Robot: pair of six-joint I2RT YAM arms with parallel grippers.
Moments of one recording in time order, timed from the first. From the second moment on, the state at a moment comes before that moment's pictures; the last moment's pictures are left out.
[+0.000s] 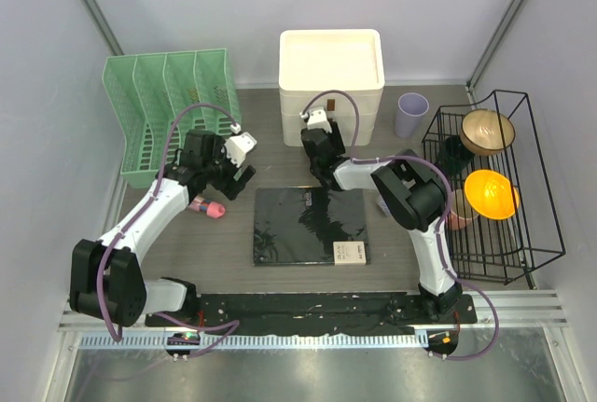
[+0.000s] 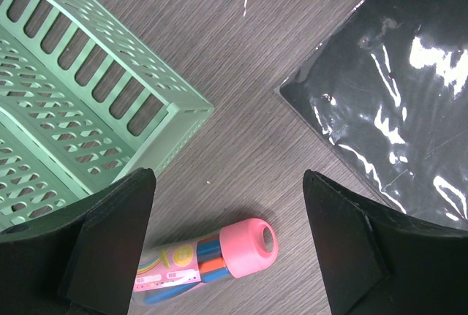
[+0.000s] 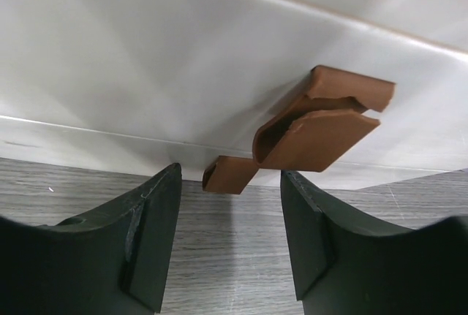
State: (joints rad) left arm -0.26 1.30 0.90 -0.40 0.23 0.49; right arm 0.66 2.14 1.27 0.44 0.73 -0.04
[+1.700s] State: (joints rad) left arm -0.26 1.28 0.87 -0.41 0.25 0.56; right arm 0.73 1.86 1.02 0.24 0.56 0.05
